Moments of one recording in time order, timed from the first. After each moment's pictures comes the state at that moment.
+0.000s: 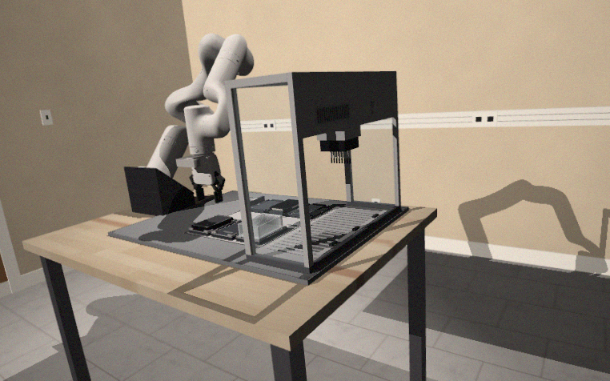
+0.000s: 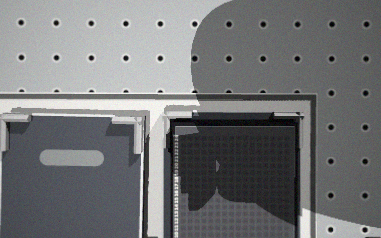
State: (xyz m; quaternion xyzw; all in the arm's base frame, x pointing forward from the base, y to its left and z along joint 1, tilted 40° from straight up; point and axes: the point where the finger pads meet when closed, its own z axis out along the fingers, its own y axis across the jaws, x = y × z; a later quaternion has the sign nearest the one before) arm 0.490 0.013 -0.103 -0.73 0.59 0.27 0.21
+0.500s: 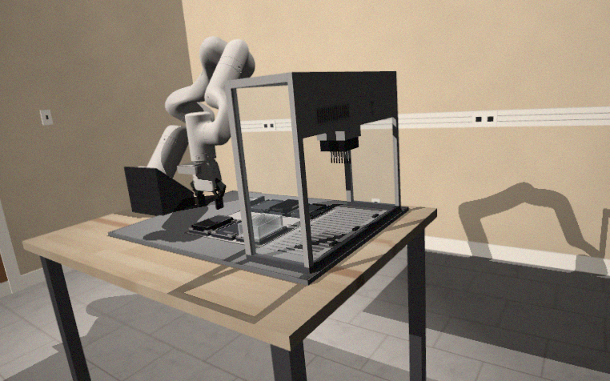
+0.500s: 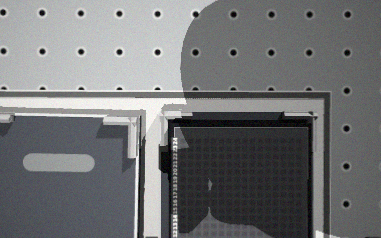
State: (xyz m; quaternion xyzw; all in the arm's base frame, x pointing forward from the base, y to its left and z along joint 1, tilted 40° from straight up) arm 0.487 0.027 -0.120 -0.73 0.59 0.27 0.21
